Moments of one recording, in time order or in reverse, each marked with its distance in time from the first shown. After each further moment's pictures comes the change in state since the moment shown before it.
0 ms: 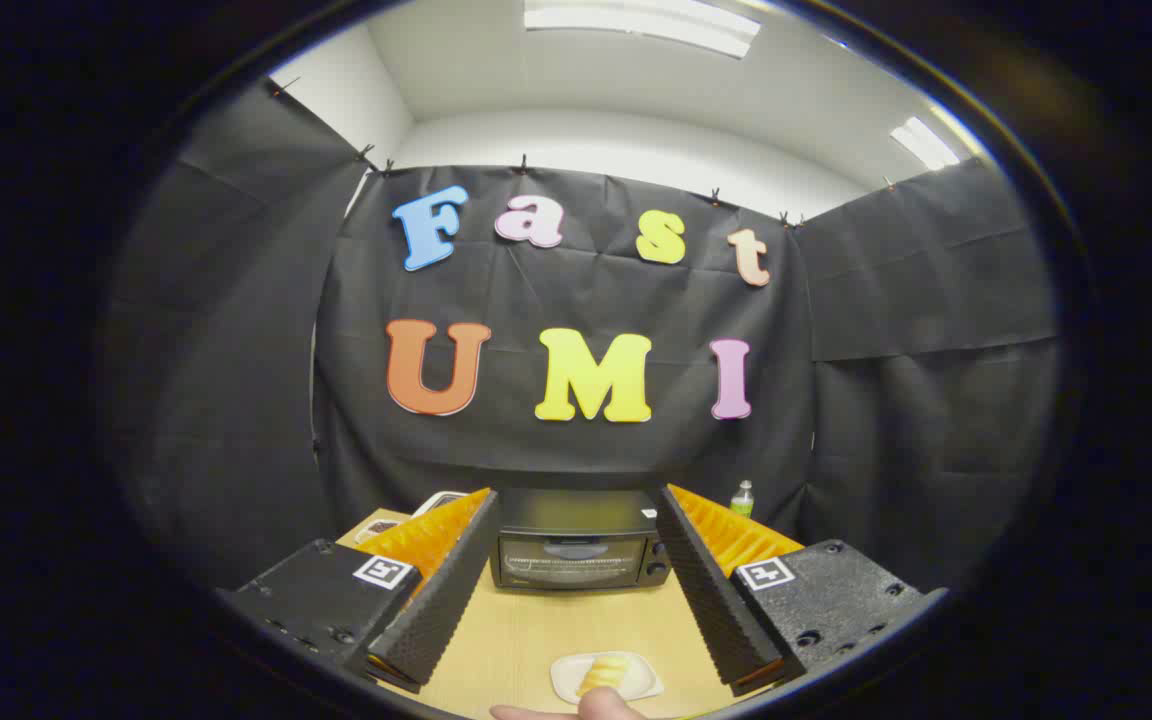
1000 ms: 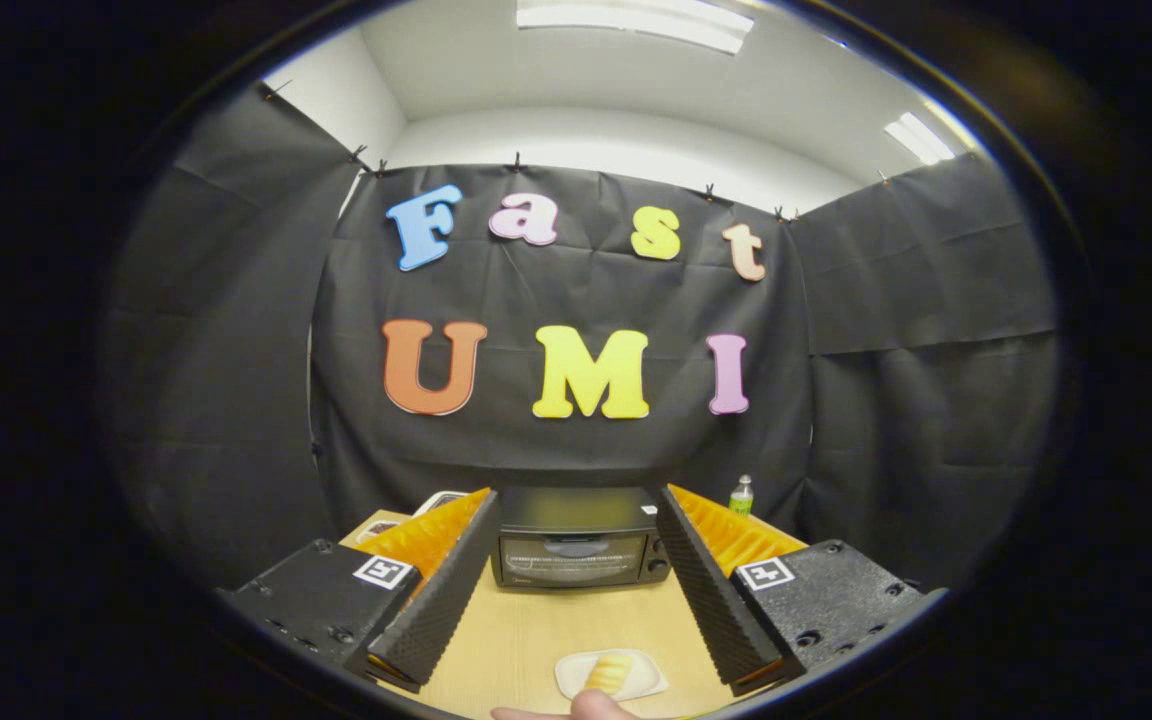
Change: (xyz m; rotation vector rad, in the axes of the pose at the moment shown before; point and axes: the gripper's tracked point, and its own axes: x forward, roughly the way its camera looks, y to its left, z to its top) arm 0.003 -0.008 -0.001 0.030 0.004 -0.016
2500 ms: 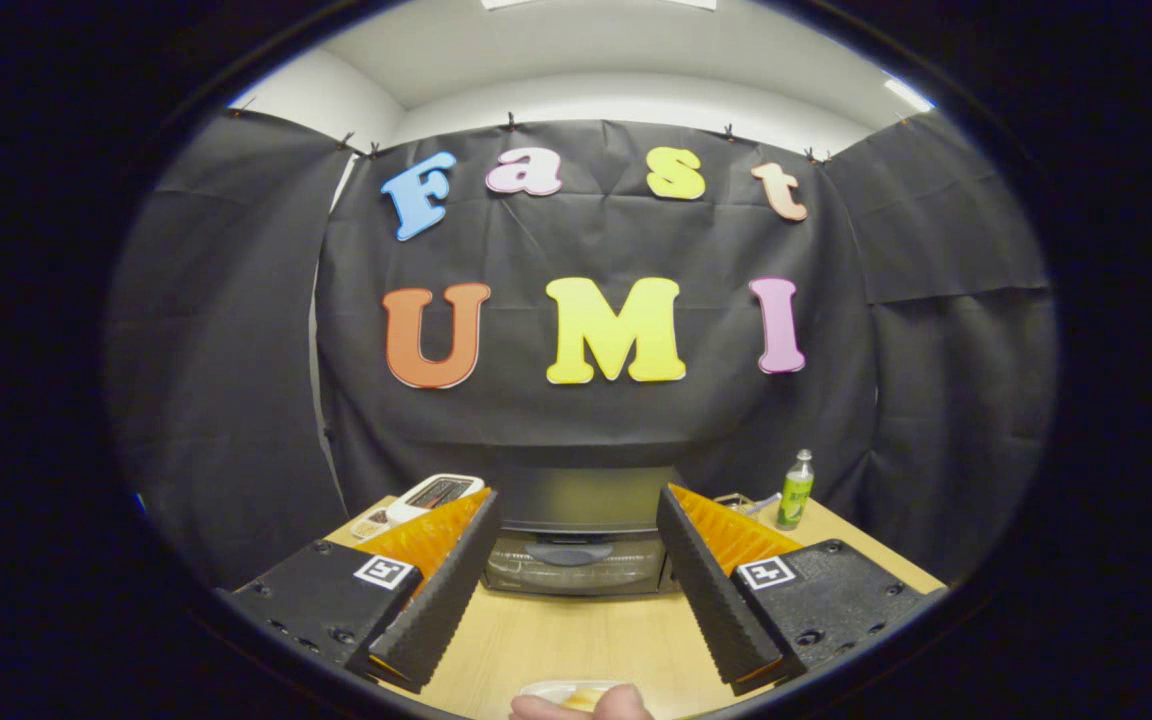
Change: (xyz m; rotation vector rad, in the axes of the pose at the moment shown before) arm 0.159 -0.041 -0.059 0.043 0.083 0.189
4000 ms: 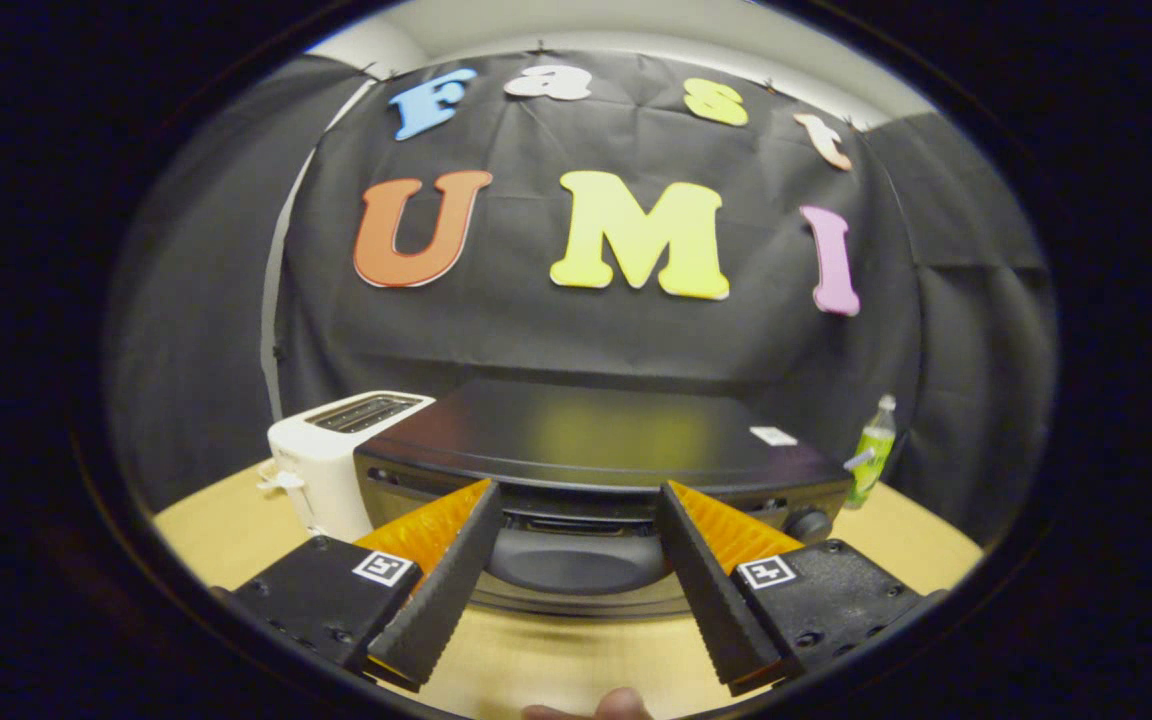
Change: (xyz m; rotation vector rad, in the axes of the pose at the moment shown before) arm 0.176 0.006 -0.169 0.016 0.102 -0.022
